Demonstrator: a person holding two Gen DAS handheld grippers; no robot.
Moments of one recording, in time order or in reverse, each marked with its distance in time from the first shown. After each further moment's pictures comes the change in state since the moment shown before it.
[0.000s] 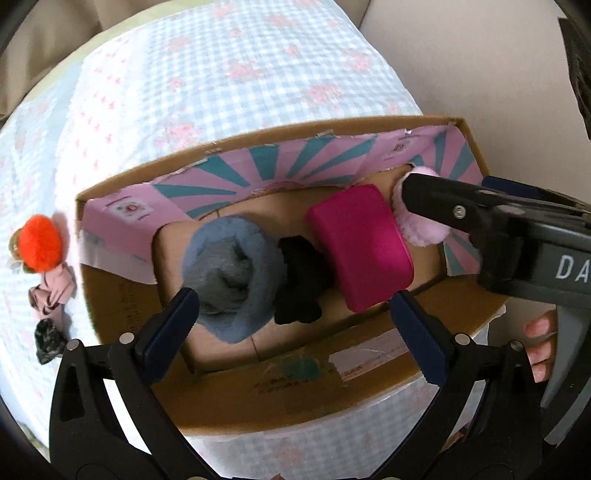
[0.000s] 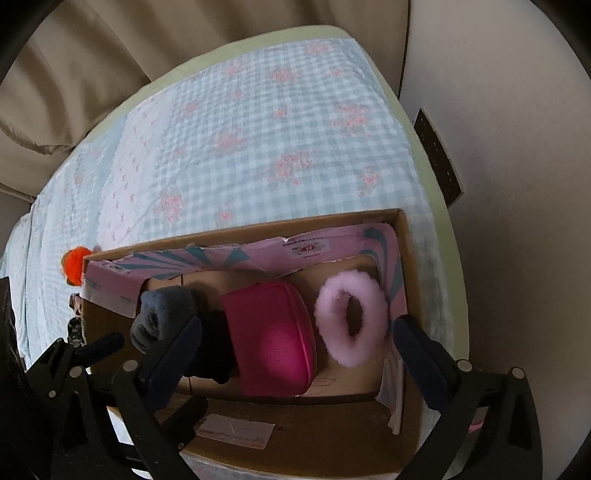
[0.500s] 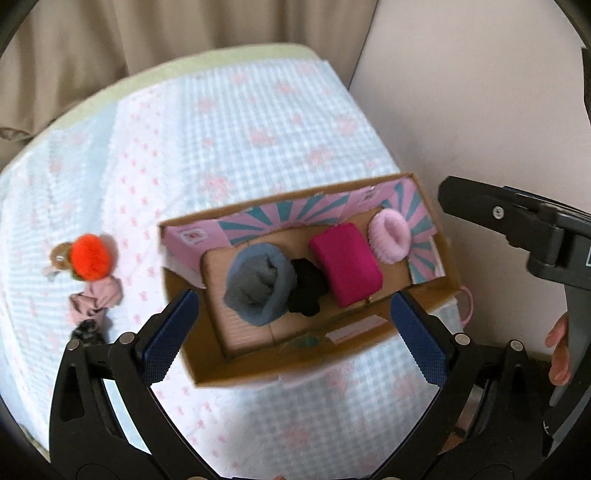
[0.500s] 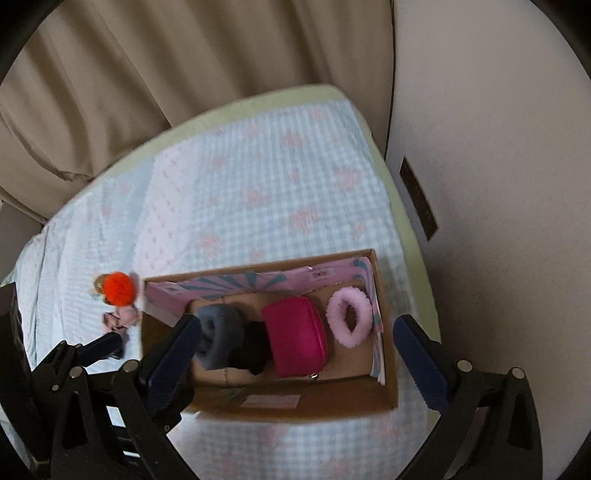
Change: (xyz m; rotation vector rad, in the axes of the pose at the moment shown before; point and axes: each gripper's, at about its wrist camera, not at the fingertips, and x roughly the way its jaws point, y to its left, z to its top) left arm -0.115 -0.001 -0.023 0.006 -0.188 0.001; right arm -0.112 0.028 -0.019 0.006 -0.172 -0.013
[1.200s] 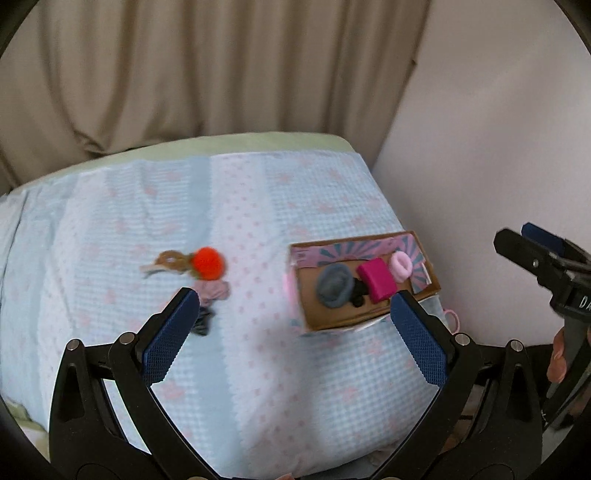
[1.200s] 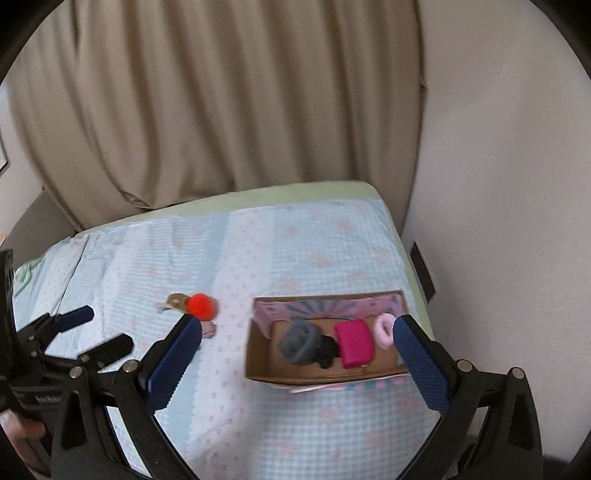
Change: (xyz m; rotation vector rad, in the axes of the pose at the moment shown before) left arm -0.237 0.146 -0.099 -0.096 -0.293 0.020; right arm -0.186 0.145 -0.081 -0.142 -0.314 0.000
